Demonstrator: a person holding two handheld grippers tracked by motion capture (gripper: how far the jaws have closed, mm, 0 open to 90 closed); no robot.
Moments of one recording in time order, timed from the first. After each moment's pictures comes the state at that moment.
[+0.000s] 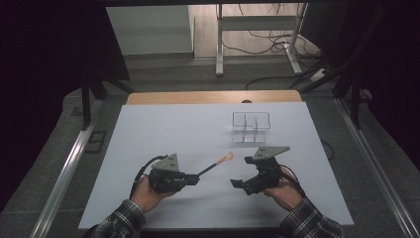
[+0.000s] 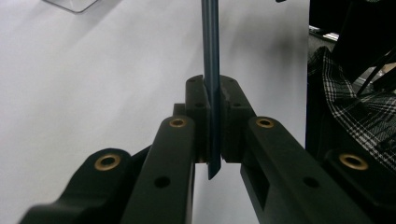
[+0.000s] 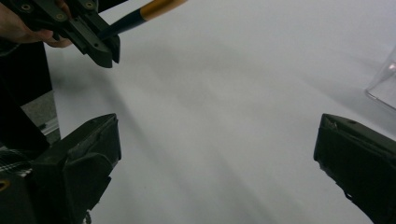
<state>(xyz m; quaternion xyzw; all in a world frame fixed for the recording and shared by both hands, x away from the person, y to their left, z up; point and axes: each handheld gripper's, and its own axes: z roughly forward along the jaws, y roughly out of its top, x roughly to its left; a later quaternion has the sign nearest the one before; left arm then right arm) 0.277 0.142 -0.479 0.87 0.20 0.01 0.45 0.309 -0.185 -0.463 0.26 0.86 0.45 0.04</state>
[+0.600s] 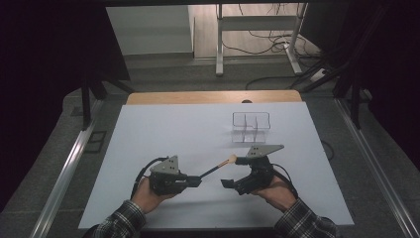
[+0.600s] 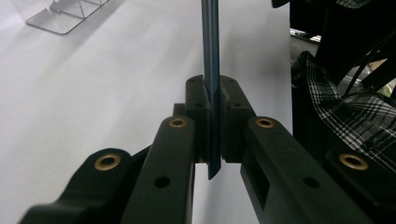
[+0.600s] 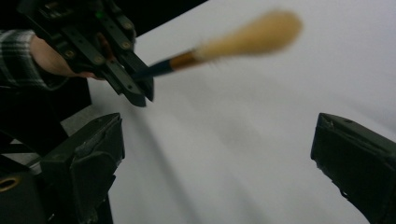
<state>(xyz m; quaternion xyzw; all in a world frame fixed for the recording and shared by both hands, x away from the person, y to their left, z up) 0.272 0.140 -0.477 0.86 0.17 0.01 0.47 0.304 -0.163 -0.454 0.25 0.84 0.49 -0.01</state>
